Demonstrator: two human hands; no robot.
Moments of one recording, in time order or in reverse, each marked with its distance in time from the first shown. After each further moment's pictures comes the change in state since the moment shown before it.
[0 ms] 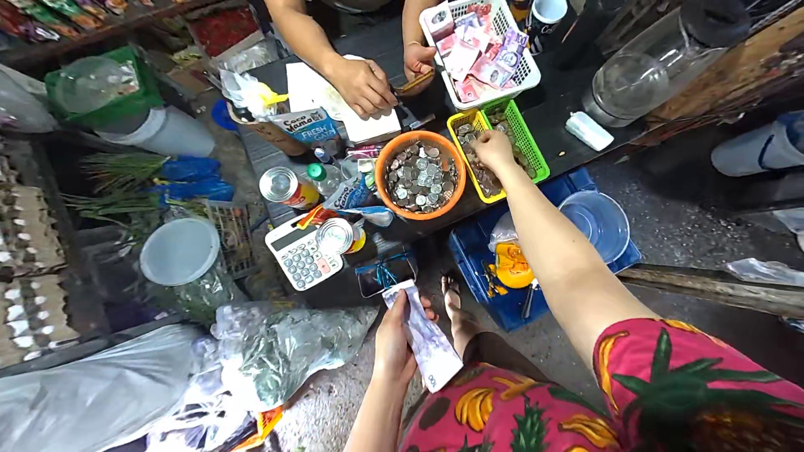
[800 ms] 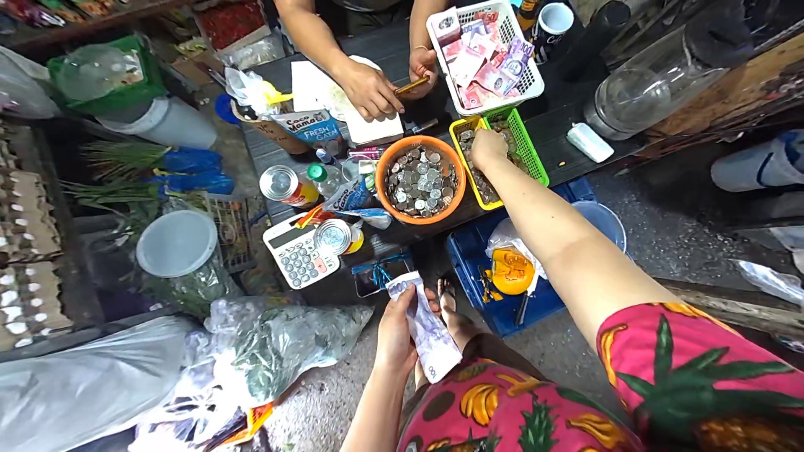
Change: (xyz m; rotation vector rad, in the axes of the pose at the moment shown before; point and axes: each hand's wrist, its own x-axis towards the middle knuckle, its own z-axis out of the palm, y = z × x) left_hand 0.006 -0.001 0.021 0.038 -0.054 0.049; right_hand 0.006 -0.040 0.006 -0.649 -0.039 -0.016
